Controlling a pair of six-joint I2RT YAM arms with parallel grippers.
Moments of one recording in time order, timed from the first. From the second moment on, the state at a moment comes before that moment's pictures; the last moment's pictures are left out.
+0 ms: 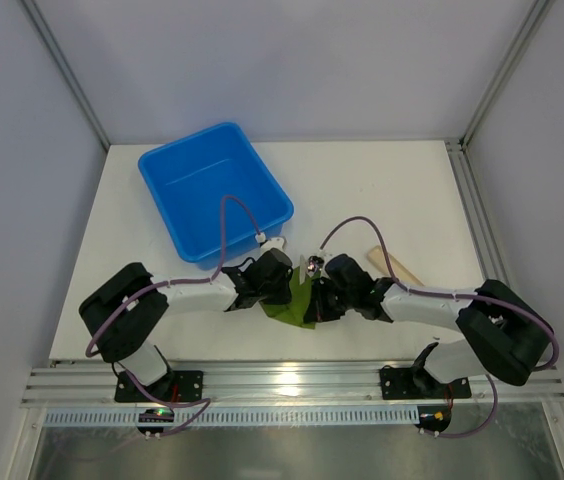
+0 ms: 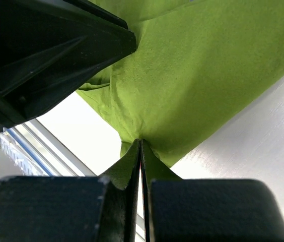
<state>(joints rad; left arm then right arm) -0.93 1.62 0.79 -0.06 -0.15 -0.79 0.80 1.39 0.51 0.01 -0.28 0.65</state>
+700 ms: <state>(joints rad) -0.93 1.62 0.78 -0.06 -0.15 -0.79 0.80 1.35 0.50 0.02 -0.33 0.64</state>
